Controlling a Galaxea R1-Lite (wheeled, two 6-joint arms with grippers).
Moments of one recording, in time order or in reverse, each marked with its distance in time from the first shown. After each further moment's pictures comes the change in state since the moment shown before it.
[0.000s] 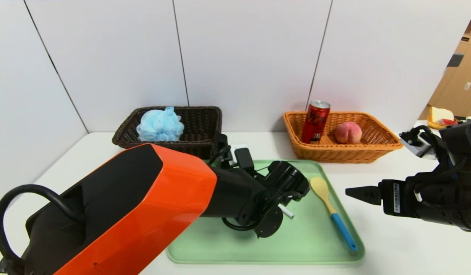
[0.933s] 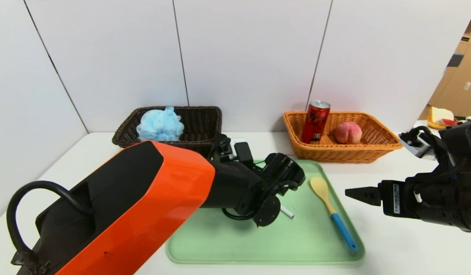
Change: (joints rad) left arm 0.031 0.026 -0.063 -0.001 -0.022 0.060; right arm 0.003 0.000 0.001 0.001 0.000 0.000
